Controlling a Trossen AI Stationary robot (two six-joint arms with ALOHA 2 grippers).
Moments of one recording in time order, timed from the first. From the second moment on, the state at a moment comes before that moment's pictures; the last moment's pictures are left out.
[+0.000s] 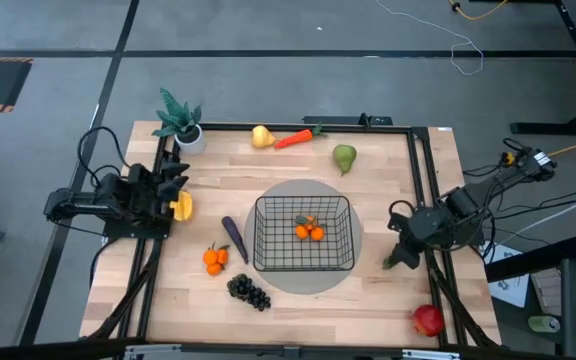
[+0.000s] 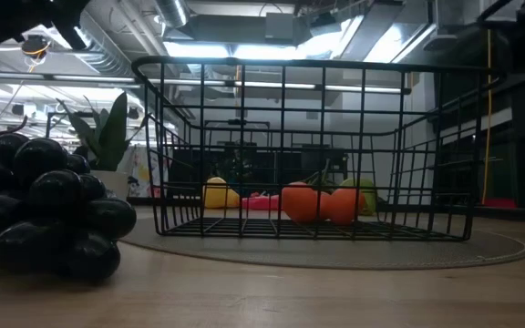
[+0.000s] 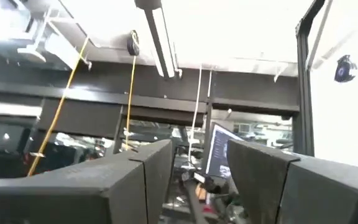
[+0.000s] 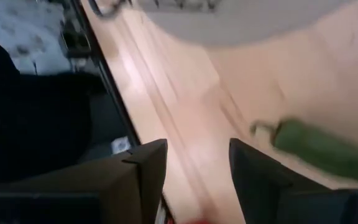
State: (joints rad) left arm -0.01 0.01 0.01 0.78 -0.20 -0.01; right arm 0.49 0.69 0.52 -0.65 -0.17 1.23
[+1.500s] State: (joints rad) left arm -0.01 0.13 0.01 0.71 -0.27 -0.07; right arm 0.65 1.27 0.90 -1.10 0.08 0.57
